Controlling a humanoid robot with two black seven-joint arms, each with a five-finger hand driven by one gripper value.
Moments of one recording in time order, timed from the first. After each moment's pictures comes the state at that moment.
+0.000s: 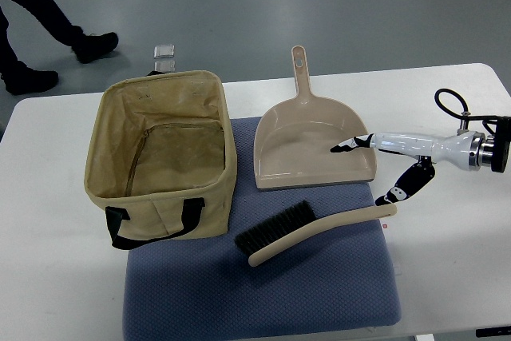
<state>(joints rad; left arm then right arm) 0.00 0.00 -0.11 -0.12 -0.07 -0.04 0.07 0.81 -0.89 0.24 1.43 -1.35 0.16 0.41</state>
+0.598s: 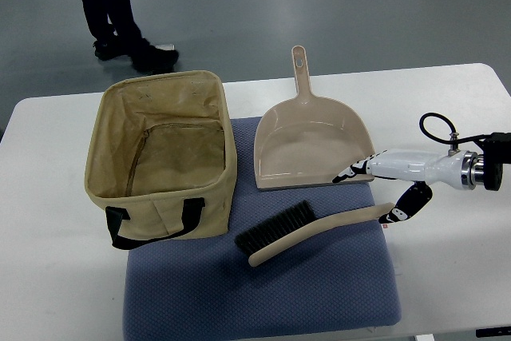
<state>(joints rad) 0.00 0.00 -0.11 -0.12 -0.07 -0.04 0.07 0.81 -0.89 0.18 1.51 -1.49 0.12 0.31</state>
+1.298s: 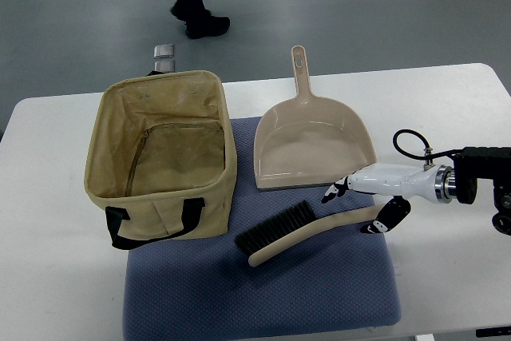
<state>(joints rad) 0.00 0.00 -0.11 -0.12 -0.07 -0.04 0.07 0.83 -0.80 0.11 1.52 -1.50 0.10 0.18</state>
